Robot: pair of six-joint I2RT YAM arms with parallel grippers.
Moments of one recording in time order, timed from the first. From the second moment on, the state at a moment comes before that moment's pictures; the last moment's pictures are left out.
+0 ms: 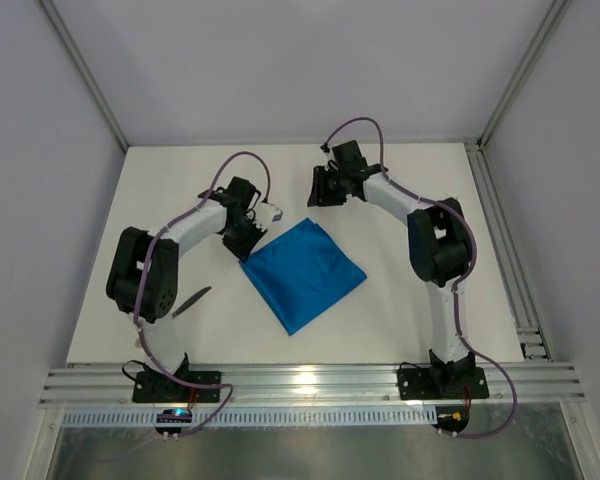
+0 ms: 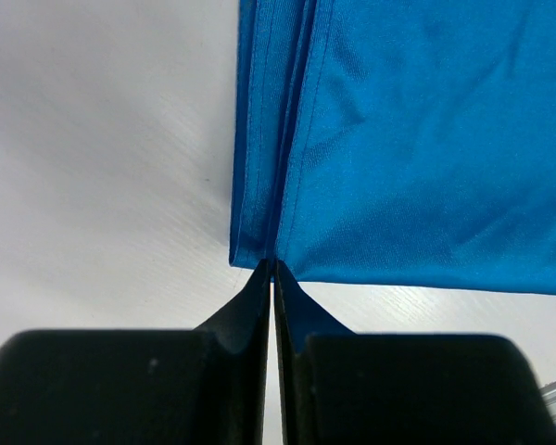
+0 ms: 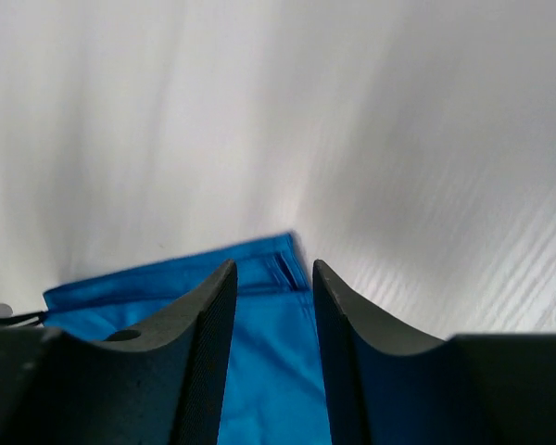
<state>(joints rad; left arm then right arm) -0.39 1.83 1.29 -0.79 0.16 0.39 0.42 2.15 1.68 -0.37 -0.30 0.34</state>
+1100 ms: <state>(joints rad) -0.35 1.79 1.26 -0.78 0.18 0.39 0.51 2.26 1.73 -0.39 -0.15 0.31</state>
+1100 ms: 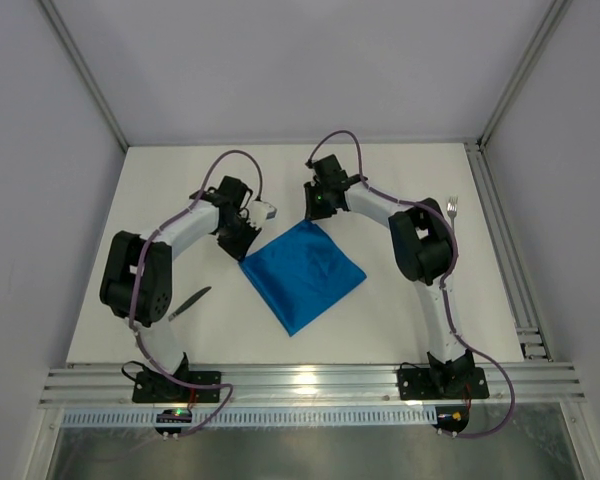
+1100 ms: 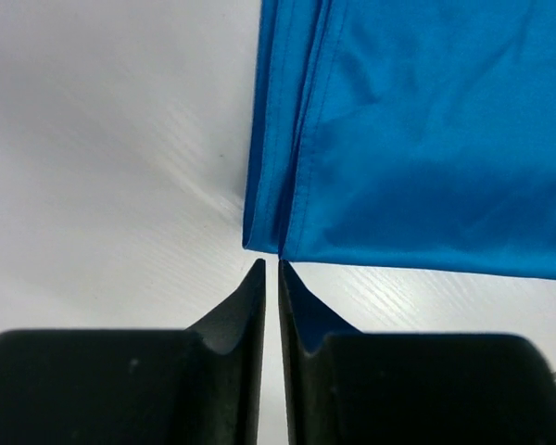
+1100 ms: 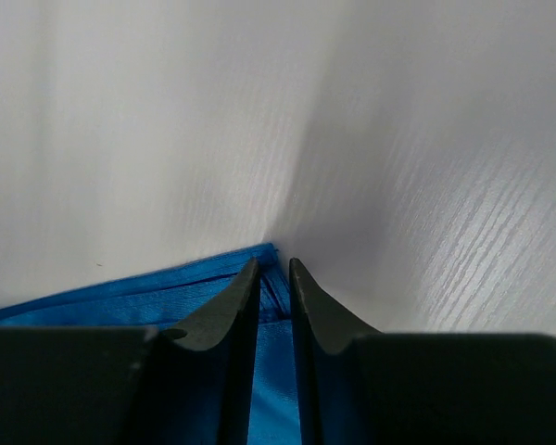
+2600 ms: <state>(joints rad) -0.35 1.87 1.29 -0.80 0.19 0.34 0.50 2.24 1.68 -0.37 -0.11 0.32</state>
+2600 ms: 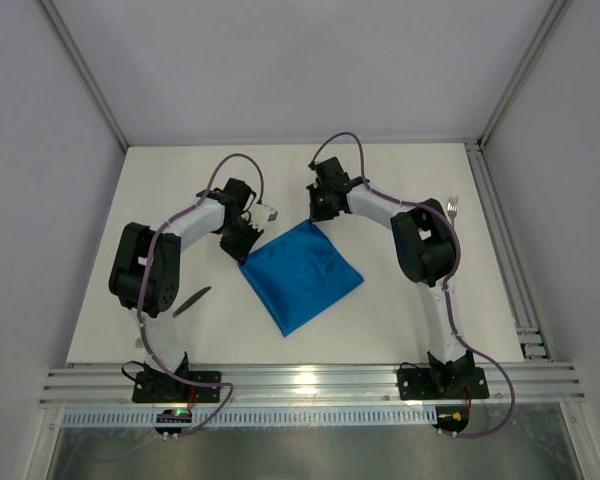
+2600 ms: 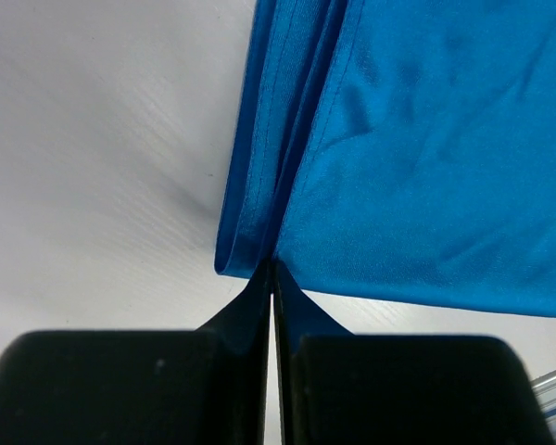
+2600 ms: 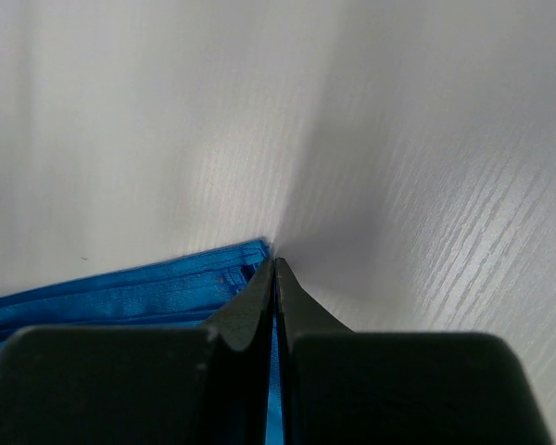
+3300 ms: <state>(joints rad) -0.29 1.87 1.31 -0.80 0.22 0.34 0.49 2.21 1.64 -0.36 -0.13 0.31</state>
